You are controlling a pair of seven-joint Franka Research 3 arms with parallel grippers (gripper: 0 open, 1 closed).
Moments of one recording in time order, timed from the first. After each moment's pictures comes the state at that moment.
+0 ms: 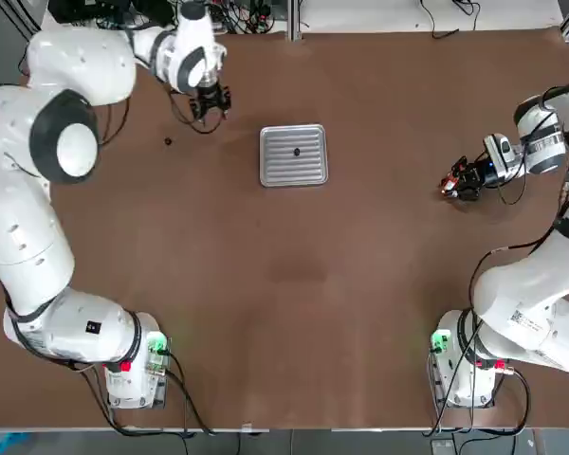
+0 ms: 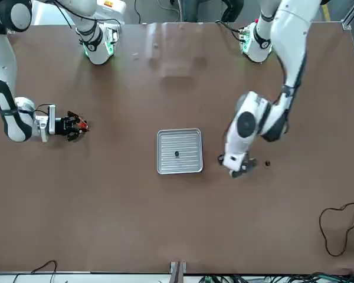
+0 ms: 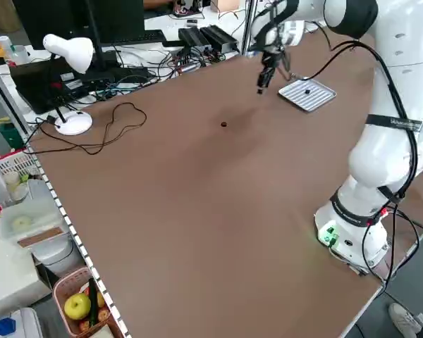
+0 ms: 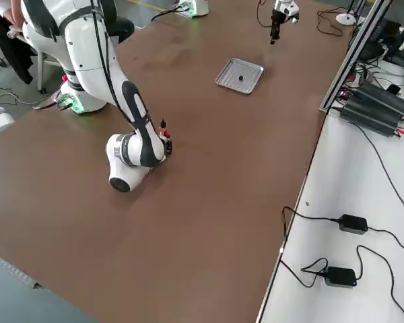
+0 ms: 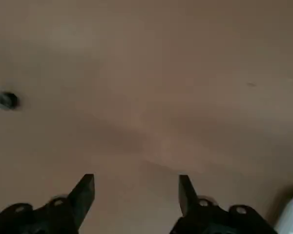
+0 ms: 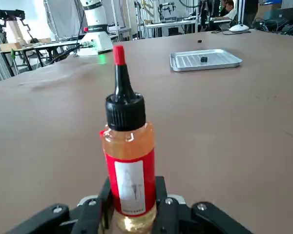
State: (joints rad) left arm -0.10 0.47 -0.26 -1.88 0.23 2.27 -0.82; right arm -0.47 0.74 -0.09 -2.01 0.84 1.62 -2.79
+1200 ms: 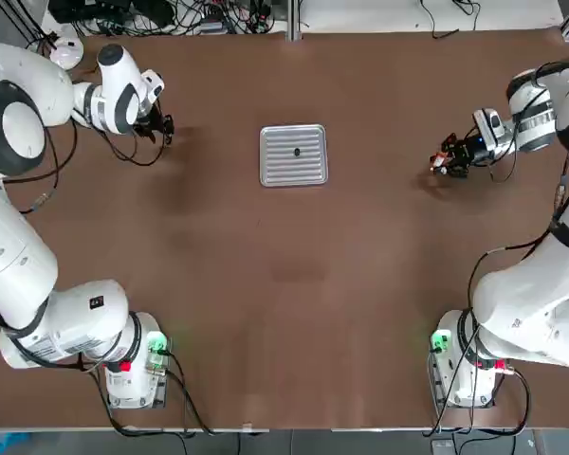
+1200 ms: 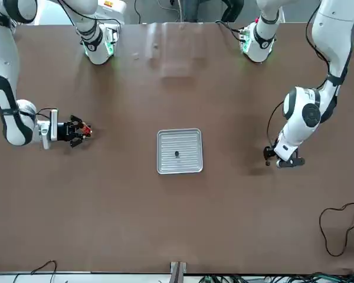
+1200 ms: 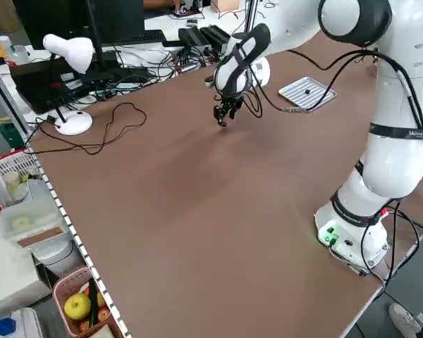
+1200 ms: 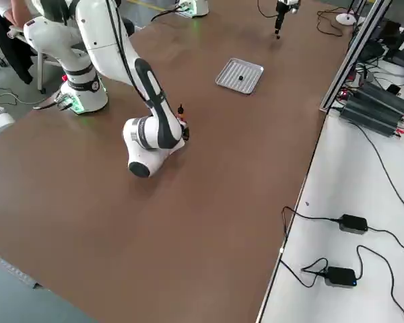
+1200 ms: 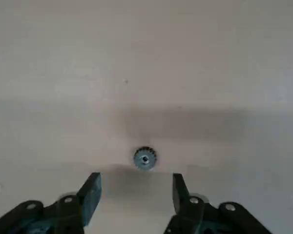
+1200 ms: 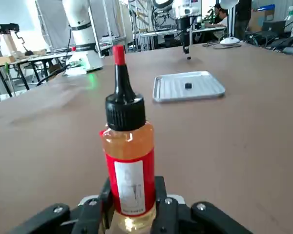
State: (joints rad) left arm 0.26 0.41 -0.28 -2.22 0.24 2.70 -0.27; right arm -0.33 0.61 -0.09 -2.04 0.99 1.59 -2.64
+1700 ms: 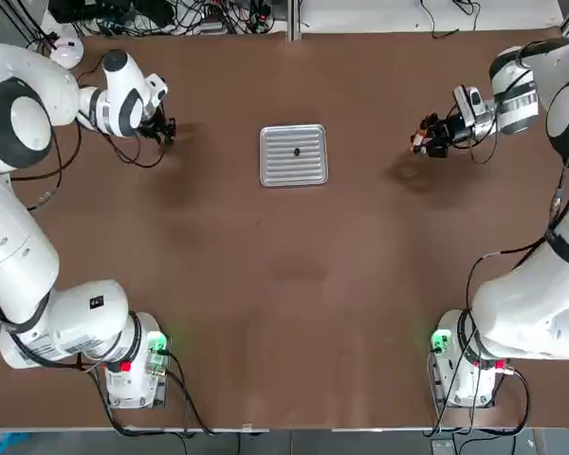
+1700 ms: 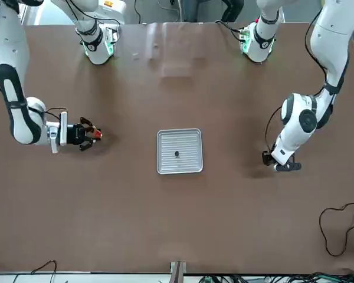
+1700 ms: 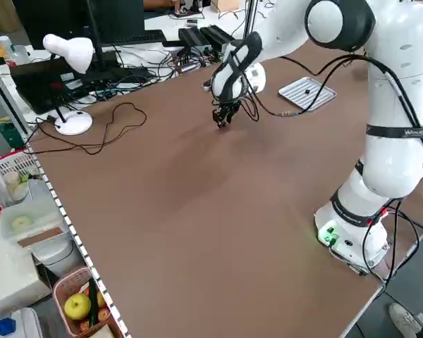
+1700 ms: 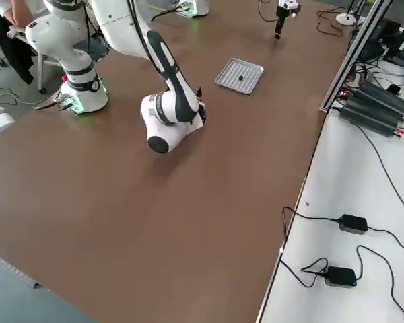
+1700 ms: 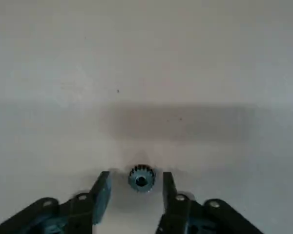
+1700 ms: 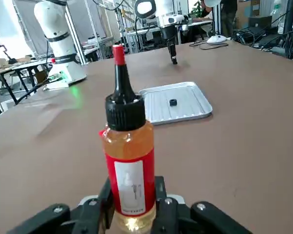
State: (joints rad) left arm 0.26 0.48 -0.28 -2.18 0.29 2.73 -0.27; right arm -0.17 0.50 -0.09 -2.11 1.13 1.69 -2.47
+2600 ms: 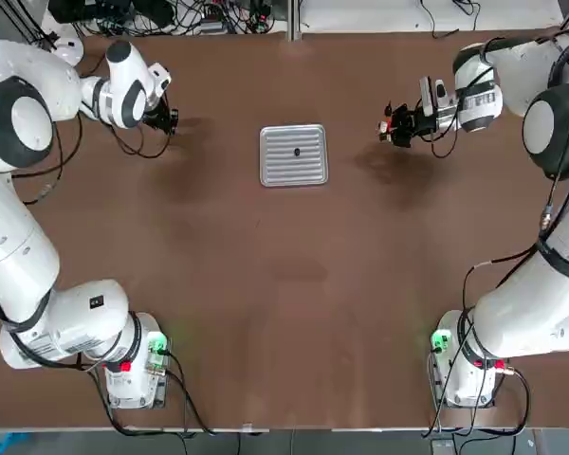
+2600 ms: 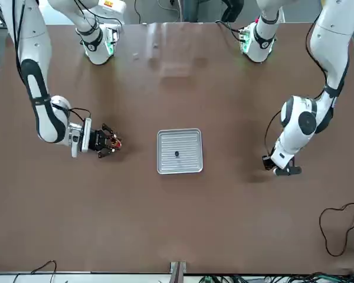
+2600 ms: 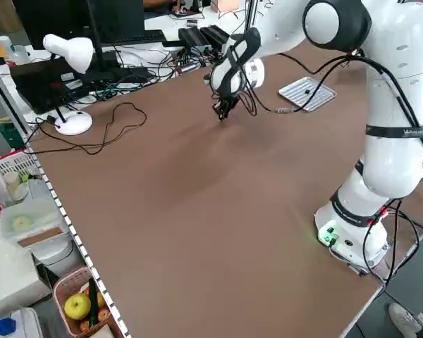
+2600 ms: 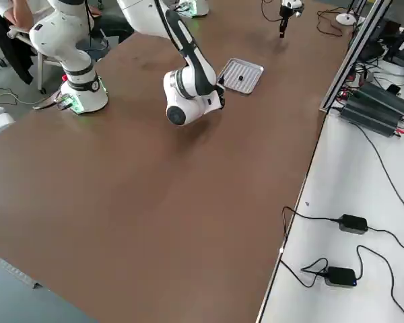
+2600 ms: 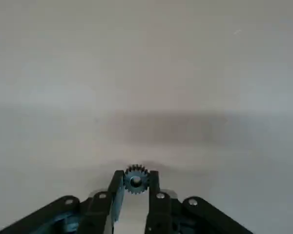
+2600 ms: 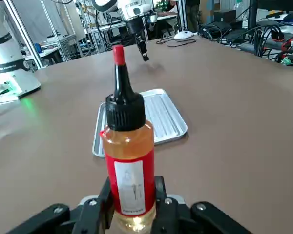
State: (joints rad) left arm 0.27 0.49 -0.35 -2.10 0.30 2.69 -0.37; right arm 0.09 0.46 -0.09 -2.16 1.44 1.90 -2.40
